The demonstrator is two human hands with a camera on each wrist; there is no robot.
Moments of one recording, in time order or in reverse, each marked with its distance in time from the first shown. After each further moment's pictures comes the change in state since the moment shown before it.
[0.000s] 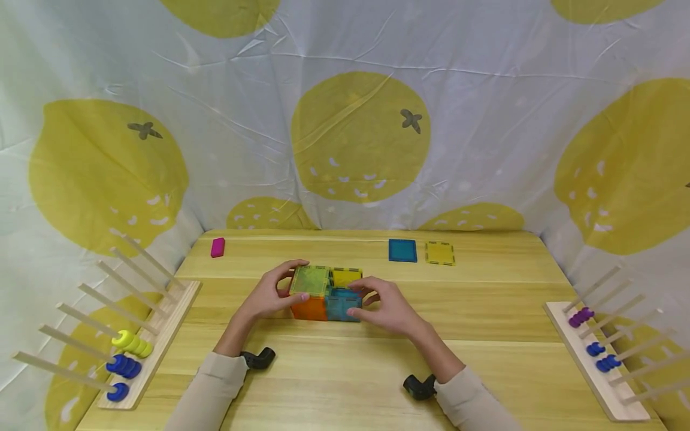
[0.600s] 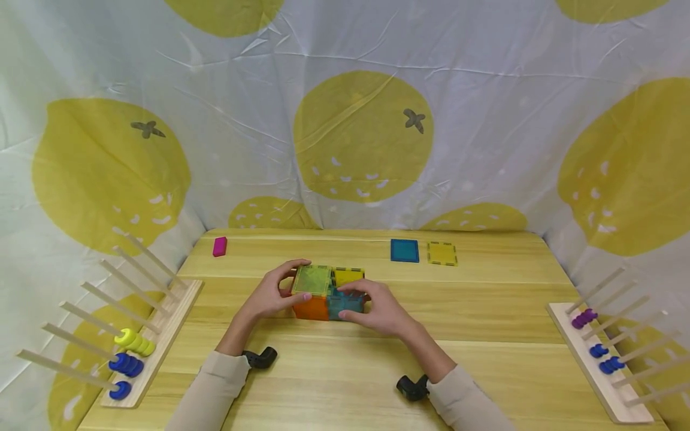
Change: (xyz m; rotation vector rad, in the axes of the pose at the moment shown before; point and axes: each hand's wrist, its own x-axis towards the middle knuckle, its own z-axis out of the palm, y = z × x) left_hand 0.000 0.003 0.000 0.004 -0.002 0.002; right_hand 0.011 -0.006 0.016 -0.096 -0.014 -0.012
